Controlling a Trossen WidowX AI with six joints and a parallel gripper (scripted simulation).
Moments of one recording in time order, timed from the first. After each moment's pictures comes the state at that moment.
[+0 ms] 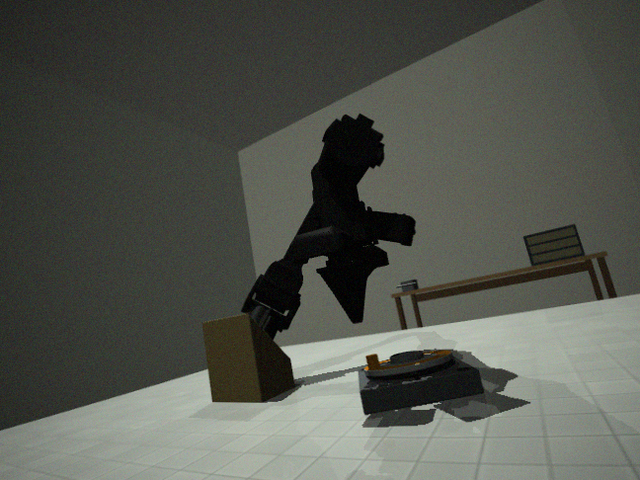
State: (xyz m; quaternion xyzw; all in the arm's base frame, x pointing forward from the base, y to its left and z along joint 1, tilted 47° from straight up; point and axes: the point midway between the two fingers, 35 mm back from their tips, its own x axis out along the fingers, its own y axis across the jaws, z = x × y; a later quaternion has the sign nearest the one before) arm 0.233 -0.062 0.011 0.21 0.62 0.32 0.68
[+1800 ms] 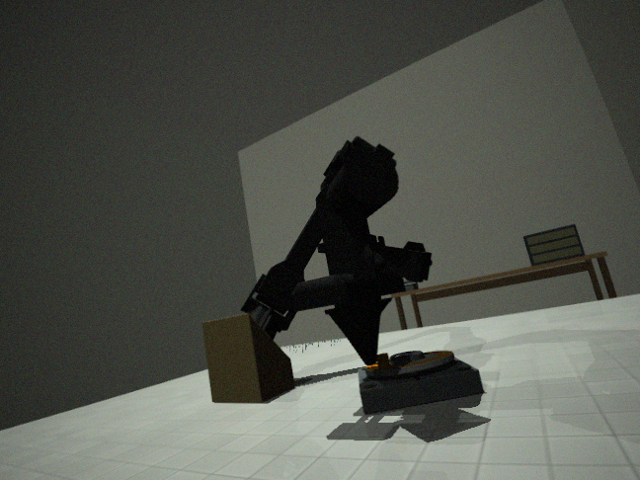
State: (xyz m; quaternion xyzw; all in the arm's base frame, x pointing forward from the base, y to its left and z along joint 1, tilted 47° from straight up) arm 0.249 -0.038 -0.032 0.26 0.63 0.30 0.67
